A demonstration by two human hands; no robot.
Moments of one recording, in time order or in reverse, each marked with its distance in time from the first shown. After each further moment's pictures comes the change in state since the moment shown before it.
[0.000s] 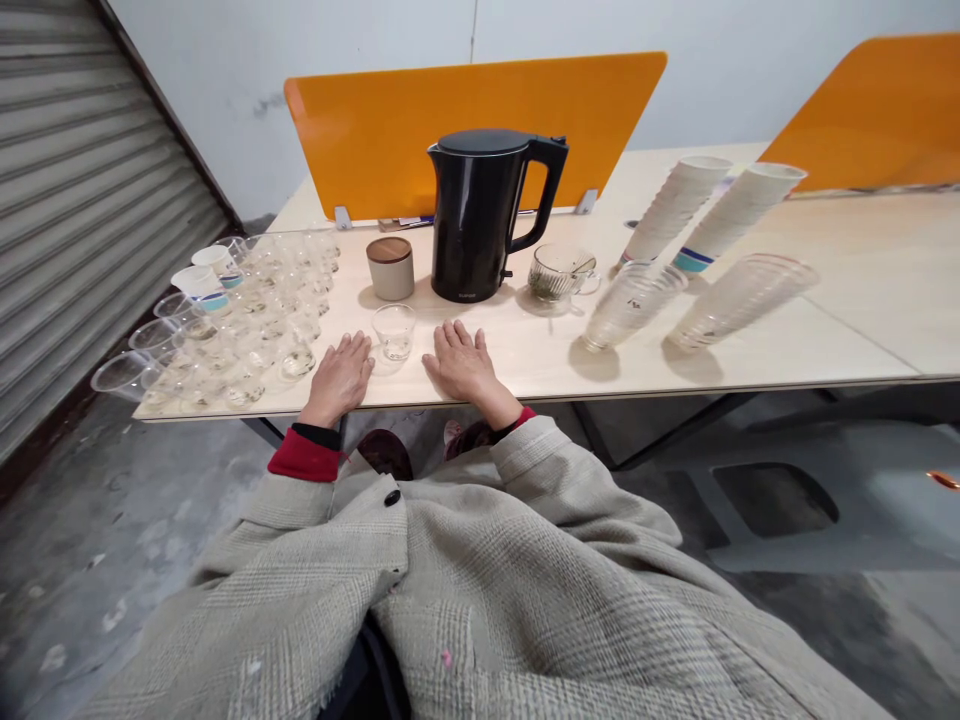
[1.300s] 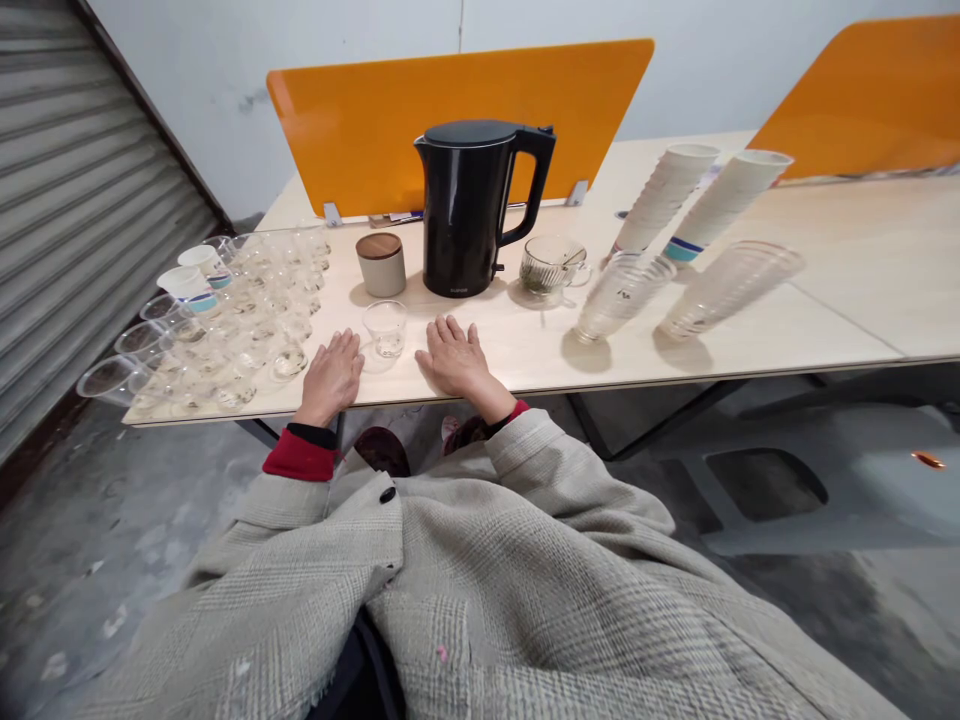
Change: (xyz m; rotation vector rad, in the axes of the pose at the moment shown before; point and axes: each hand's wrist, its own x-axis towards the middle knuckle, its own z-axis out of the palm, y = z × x) left_hand 0.003 -0.004 0.008 0.012 0.049 -0.025; right_hand 0.001 0.003 0.001 0.000 0.015 -0.011
